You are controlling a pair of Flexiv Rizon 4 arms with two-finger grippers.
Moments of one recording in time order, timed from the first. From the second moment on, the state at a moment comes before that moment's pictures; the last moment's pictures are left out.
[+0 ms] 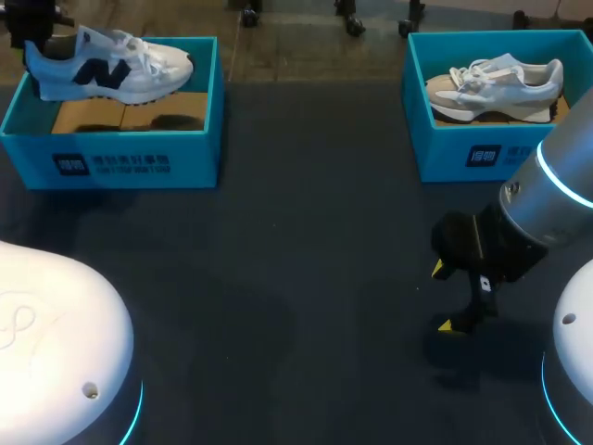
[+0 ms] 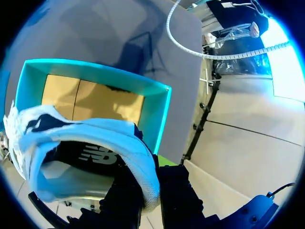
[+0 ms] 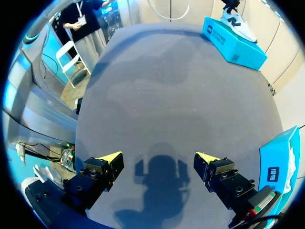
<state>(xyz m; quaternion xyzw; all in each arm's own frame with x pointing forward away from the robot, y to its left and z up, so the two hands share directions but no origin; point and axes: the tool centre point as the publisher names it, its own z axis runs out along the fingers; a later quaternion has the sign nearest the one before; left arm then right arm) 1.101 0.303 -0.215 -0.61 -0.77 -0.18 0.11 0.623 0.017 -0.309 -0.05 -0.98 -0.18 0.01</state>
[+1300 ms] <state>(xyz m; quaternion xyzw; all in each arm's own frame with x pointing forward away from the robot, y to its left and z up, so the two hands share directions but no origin) 1.114 0.300 -0.294 -0.64 -0.74 -0.15 0.12 0.623 0.017 -0.309 -0.05 -0.98 -0.18 0.01</state>
